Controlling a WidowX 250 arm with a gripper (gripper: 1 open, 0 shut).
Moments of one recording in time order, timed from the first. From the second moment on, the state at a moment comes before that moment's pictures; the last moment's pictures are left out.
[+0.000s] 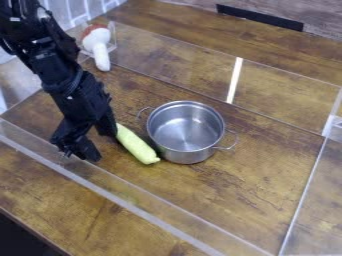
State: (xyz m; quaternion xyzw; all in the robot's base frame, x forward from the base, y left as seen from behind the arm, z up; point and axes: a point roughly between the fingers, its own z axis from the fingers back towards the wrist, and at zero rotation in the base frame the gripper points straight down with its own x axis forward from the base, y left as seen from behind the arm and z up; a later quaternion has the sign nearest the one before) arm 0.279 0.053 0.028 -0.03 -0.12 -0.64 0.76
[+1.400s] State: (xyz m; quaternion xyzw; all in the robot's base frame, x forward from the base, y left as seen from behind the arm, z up) arm 0.288 0.032 0.043 -0.02 -0.11 -0.63 0.77
